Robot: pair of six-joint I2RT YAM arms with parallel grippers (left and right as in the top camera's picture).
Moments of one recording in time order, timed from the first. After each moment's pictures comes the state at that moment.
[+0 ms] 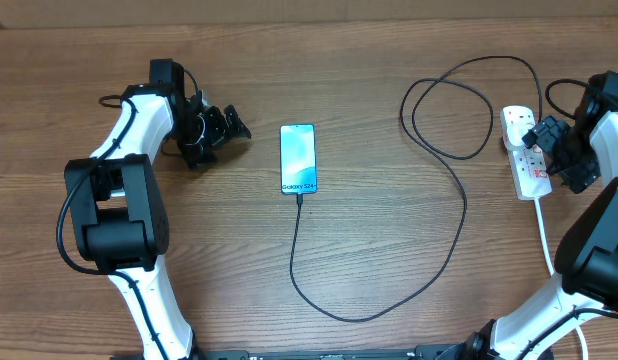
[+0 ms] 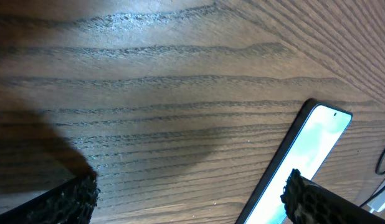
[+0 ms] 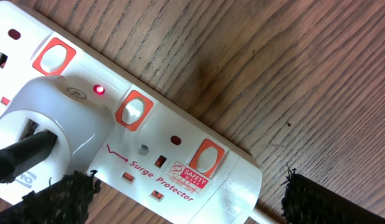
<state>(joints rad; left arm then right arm) 0.06 2.18 1.59 -0.85 0.47 -0.40 -0.44 1.98 1.50 -0.91 0.07 0.48</state>
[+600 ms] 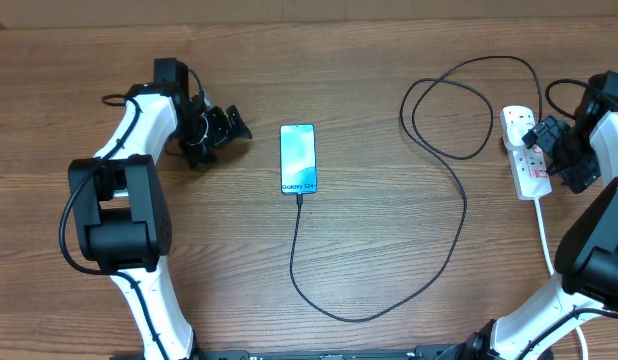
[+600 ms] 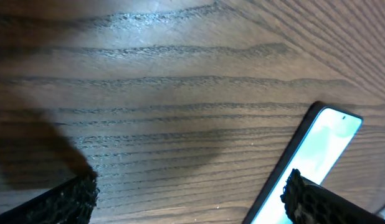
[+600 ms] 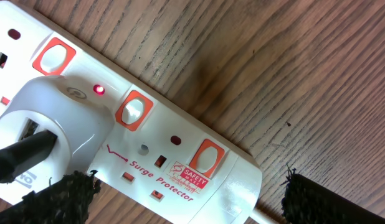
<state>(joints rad) 0.03 2.17 1.59 -0.85 0.42 -0.41 -0.44 1.98 1.50 -0.91 0.07 0.48</state>
